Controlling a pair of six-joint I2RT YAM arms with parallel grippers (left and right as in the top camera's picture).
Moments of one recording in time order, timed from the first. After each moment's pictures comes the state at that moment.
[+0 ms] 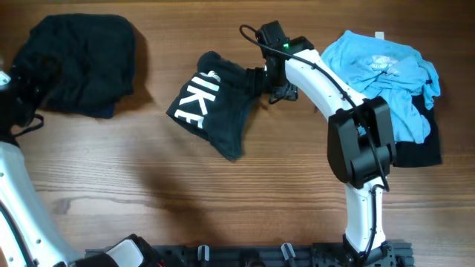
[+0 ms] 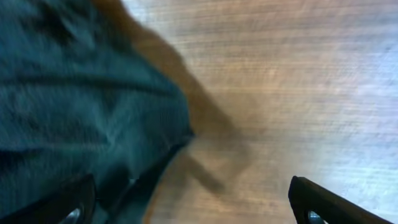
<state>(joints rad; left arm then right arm) 0.57 1.38 1.49 -0.93 0.45 -0.34 0.40 2.22 1.79 -0.96 -0.11 0.45</state>
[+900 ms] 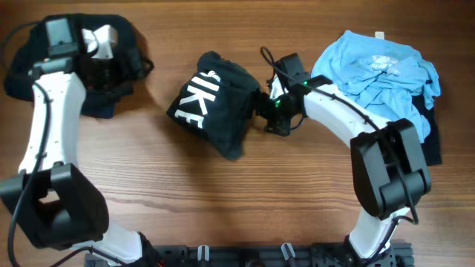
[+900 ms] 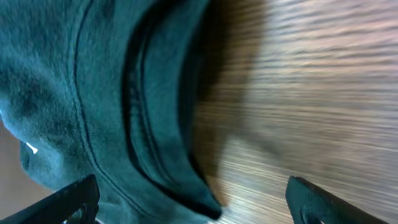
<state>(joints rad) 0.22 1.76 1.49 -0.84 0.45 -0.16 0.39 1.95 1.25 -0.56 -0.55 0.69</state>
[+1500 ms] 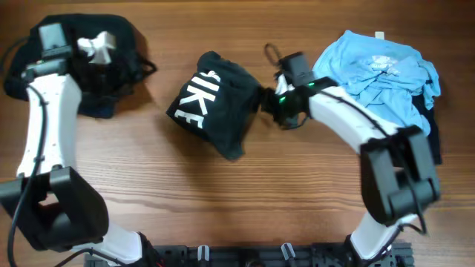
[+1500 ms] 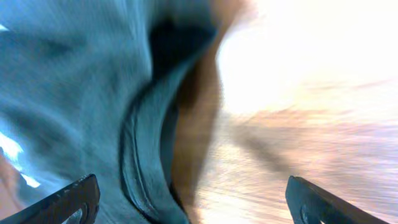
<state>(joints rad) 0.23 1.75 1.49 -0.94 0.60 -0.22 0.37 1.91 1.23 -0.52 -0.40 0.65</state>
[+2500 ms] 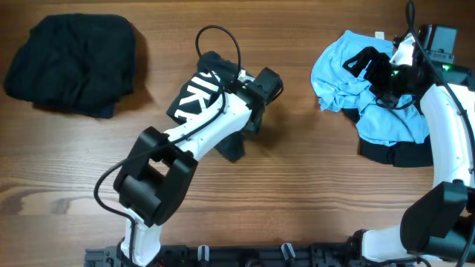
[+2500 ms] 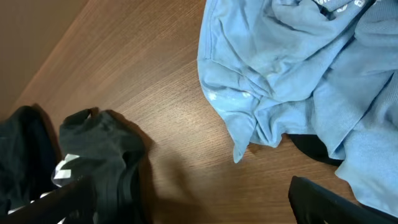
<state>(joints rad) -0.70 2.04 1.49 -0.86 -0.42 -0.40 -0.21 1.64 1.38 -0.82 -0.43 0.40</state>
